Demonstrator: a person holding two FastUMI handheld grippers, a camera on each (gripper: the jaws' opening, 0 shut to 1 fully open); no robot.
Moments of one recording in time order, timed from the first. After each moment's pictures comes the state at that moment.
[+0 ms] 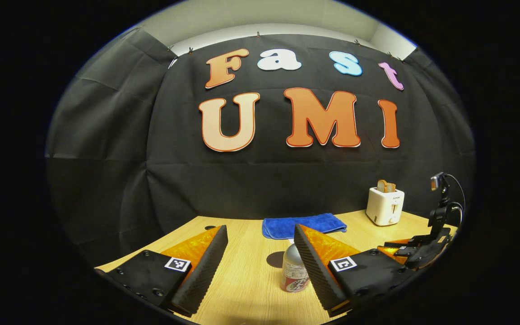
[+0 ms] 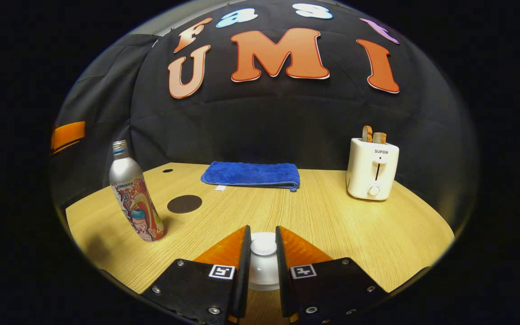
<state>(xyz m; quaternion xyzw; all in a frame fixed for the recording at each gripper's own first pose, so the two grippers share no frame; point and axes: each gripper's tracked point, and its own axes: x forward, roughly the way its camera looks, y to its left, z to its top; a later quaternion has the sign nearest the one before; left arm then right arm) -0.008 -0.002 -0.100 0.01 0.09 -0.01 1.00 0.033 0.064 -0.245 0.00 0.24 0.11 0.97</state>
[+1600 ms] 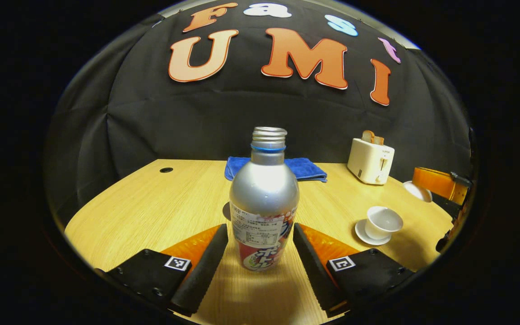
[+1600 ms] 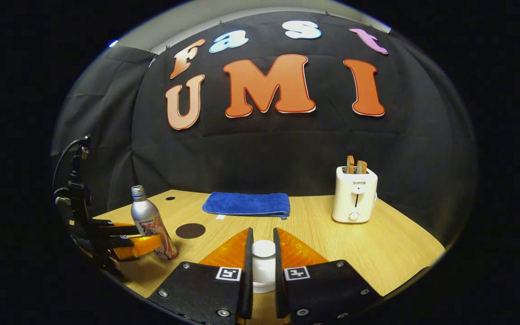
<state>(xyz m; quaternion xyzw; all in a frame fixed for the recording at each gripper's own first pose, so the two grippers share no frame) 0.014 -0.071 -0.271 -0.02 0.27 -0.08 0.96 0.022 0.037 -0.161 0.02 0.16 0.09 0.98</state>
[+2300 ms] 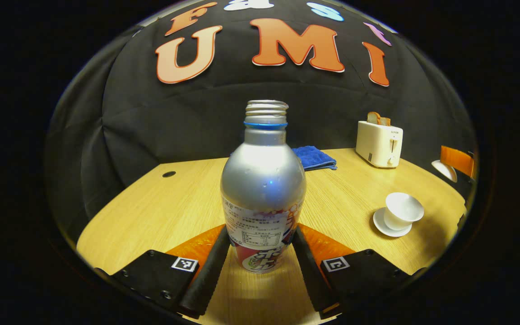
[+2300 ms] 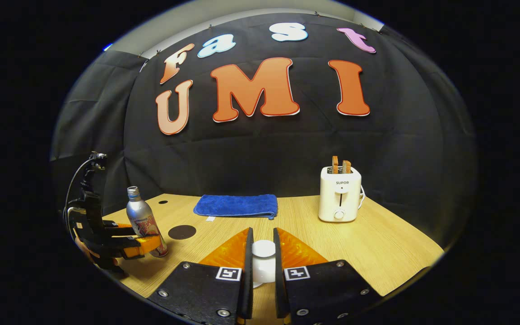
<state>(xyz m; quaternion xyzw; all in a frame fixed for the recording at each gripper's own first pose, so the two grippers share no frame) 0.026 -0.070 -0.276 0.07 0.27 -0.08 0.96 0.008 0.003 -0.155 0.03 0.15 0.06 0.99</state>
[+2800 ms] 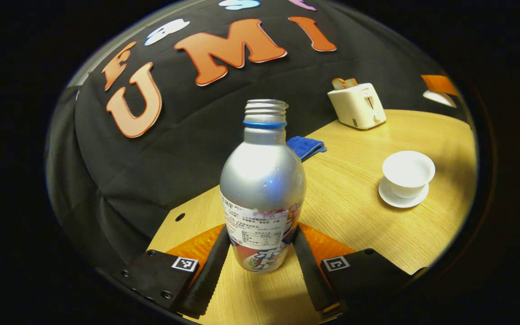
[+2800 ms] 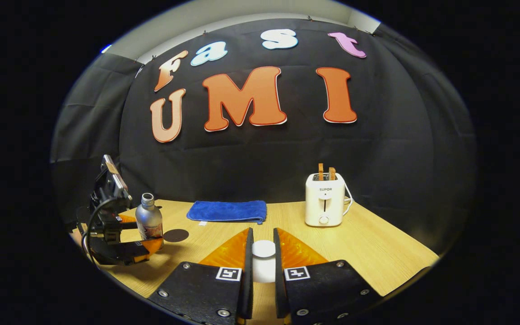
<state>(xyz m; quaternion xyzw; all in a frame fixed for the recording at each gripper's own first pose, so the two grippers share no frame) 0.039 -0.105 -0.269 0.28 0.24 -0.13 0.92 -0.002 -0.028 -0.141 0.03 0.14 0.04 0.99</state>
